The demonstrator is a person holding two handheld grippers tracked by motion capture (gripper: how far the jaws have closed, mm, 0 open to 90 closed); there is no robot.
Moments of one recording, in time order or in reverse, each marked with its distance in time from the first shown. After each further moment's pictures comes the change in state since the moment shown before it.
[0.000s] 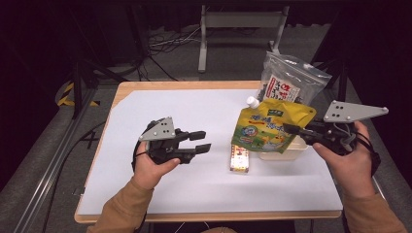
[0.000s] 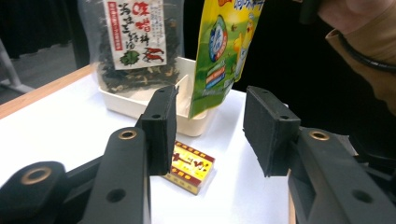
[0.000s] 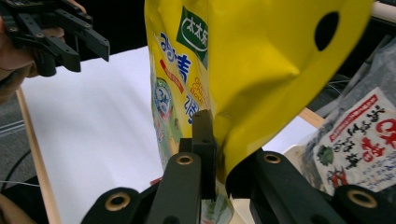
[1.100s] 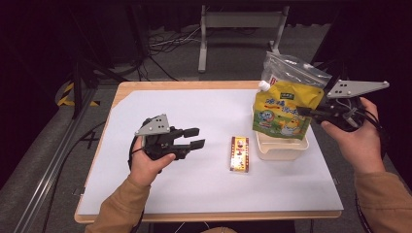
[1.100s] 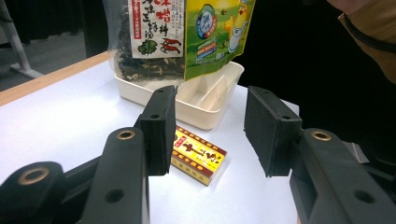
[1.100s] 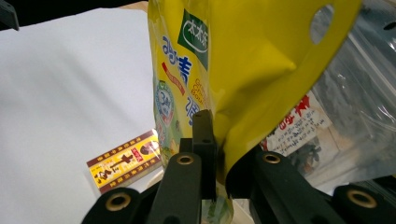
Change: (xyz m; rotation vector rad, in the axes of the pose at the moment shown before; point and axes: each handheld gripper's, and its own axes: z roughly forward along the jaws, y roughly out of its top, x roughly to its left) left arm 0.014 -0.006 -0.005 0.011 0.030 -0.053; right arm -0.052 0.007 0.001 0.147 -0.134 0.013
